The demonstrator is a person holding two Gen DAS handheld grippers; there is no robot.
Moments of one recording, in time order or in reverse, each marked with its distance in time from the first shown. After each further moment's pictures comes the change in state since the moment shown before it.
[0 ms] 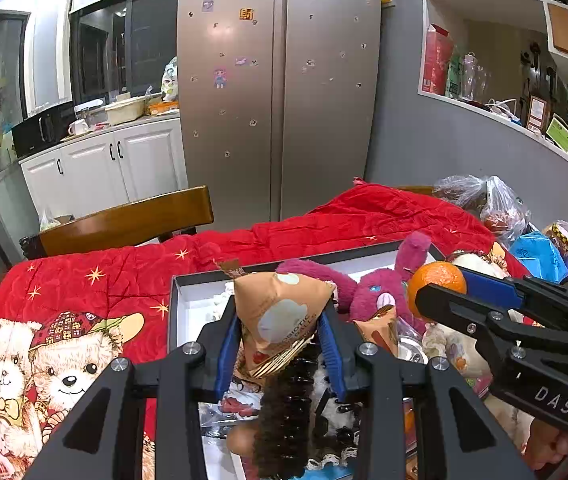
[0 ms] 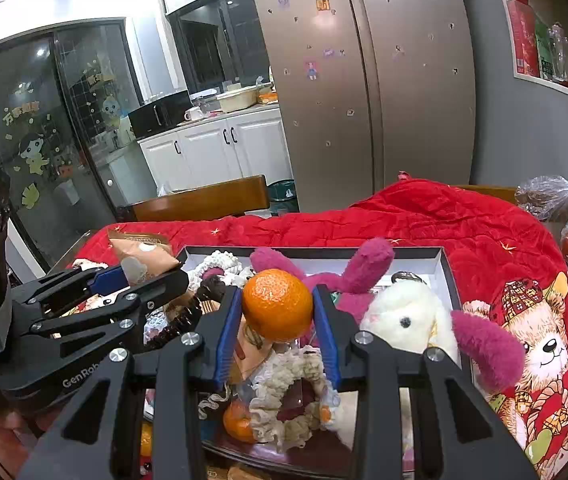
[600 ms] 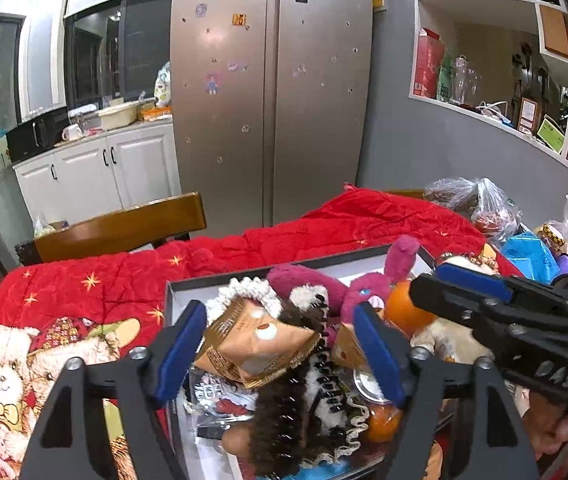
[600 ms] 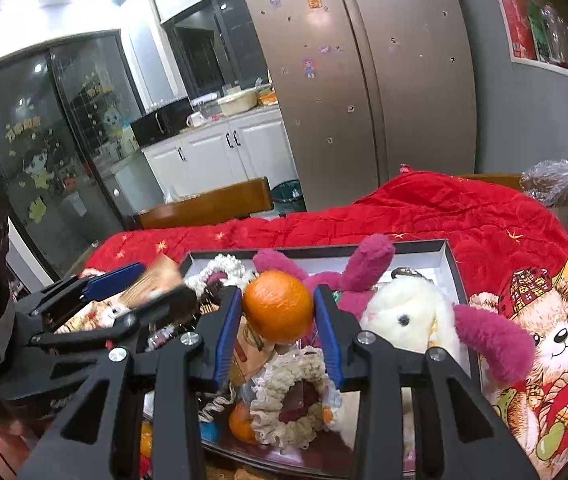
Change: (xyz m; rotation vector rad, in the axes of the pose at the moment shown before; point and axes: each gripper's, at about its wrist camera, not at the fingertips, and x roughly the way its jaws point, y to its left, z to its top) left arm -0.007 -0.001 0.002 0.010 -0.026 -0.025; right arm -0.005 -0.016 0.000 0.077 -0.027 0.062
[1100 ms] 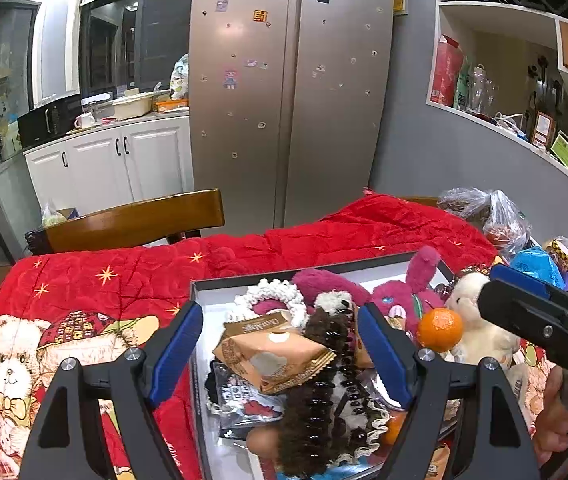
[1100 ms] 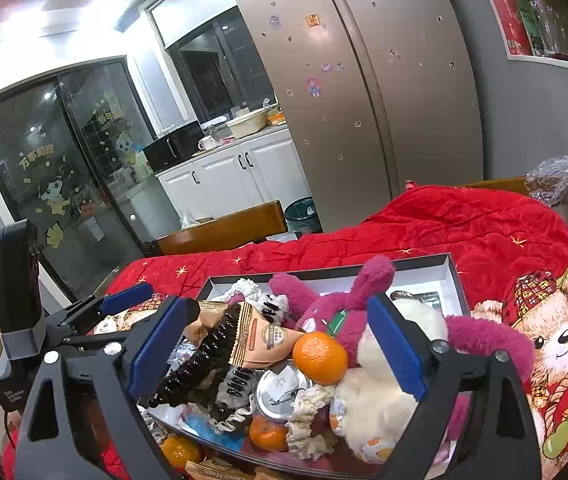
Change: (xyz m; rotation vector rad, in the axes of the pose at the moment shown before) left arm -0.001 0.020 0.005 -0.055 0.018 0.026; right arm -0.022 0.001 0.009 0.031 -0.050 0.046
